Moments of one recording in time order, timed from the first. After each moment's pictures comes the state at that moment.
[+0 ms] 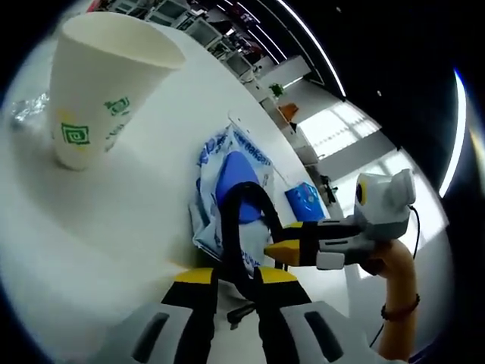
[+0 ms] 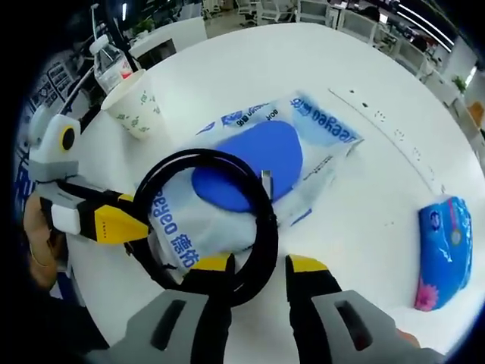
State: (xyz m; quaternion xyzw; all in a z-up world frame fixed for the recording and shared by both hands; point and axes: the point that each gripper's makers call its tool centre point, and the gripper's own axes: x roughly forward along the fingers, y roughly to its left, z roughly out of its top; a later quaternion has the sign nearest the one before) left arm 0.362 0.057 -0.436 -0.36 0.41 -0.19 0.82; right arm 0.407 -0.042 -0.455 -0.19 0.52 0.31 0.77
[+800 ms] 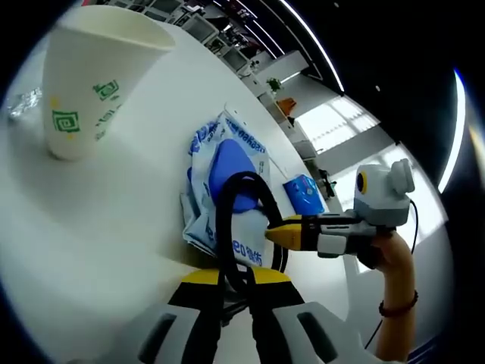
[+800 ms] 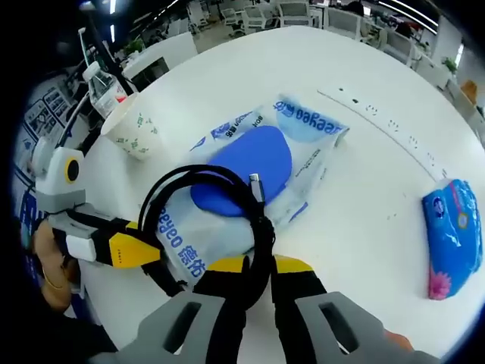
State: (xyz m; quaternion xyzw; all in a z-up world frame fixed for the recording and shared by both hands) left arm 0.357 0.056 -0.436 -0.35 0.42 -0.20 0.81; right arm 0.411 -0.039 -0.449 -0.12 0.52 0.30 0.79
